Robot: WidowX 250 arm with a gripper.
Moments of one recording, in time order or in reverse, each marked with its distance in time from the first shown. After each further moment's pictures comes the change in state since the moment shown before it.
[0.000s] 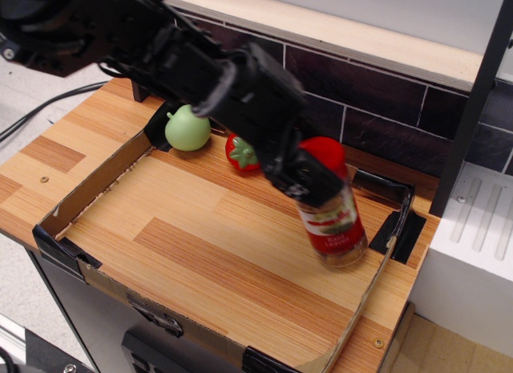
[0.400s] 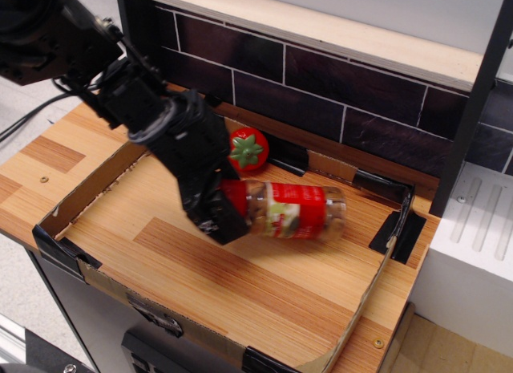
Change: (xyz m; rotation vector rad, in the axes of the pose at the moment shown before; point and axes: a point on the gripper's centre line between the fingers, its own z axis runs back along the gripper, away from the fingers) arm -0.071 0.020 0.005 -0.022 0.222 0.006
